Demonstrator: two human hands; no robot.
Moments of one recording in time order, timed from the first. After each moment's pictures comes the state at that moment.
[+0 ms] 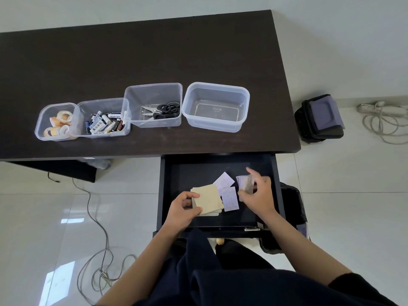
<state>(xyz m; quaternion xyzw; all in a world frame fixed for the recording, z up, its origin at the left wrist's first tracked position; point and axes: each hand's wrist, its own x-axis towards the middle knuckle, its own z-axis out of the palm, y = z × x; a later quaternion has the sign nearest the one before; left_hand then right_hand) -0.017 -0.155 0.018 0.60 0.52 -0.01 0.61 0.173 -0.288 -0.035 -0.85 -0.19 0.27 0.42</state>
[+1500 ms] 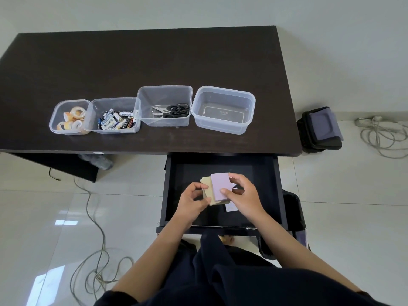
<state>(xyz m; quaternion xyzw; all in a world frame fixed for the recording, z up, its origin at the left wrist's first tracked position) -0.005 -0.163 0.023 0.55 0.48 0.07 0.68 0.133 -0.263 0.004 -0.75 -0.20 0.38 0.50</state>
